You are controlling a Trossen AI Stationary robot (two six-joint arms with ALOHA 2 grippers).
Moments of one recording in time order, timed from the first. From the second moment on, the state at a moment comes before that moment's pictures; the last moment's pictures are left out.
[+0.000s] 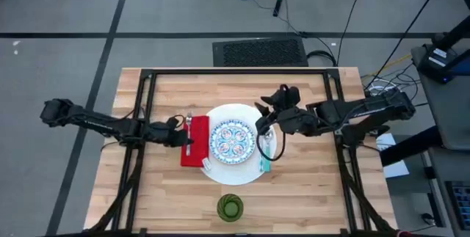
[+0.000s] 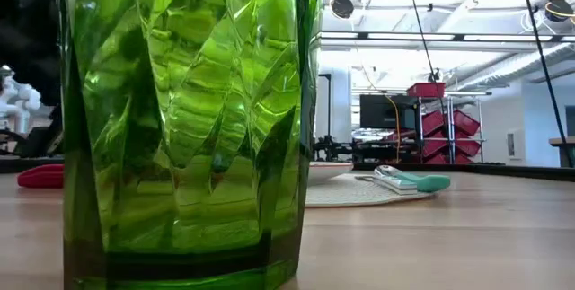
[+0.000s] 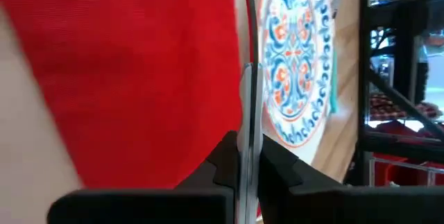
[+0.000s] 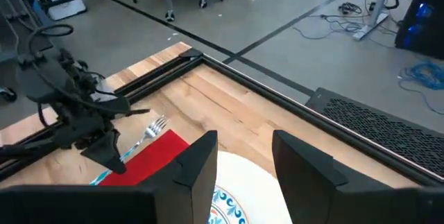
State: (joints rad) left arm -0.11 0.75 0.11 0.00 -0.08 -1.47; right arm 0.21 1.40 1.40 -0.60 0.84 0.62
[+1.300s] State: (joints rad) left arm -0.11 1.11 0.12 0.23 -0.06 -1.57; right arm 0.18 1.40 1.40 -0.61 0.84 0.62
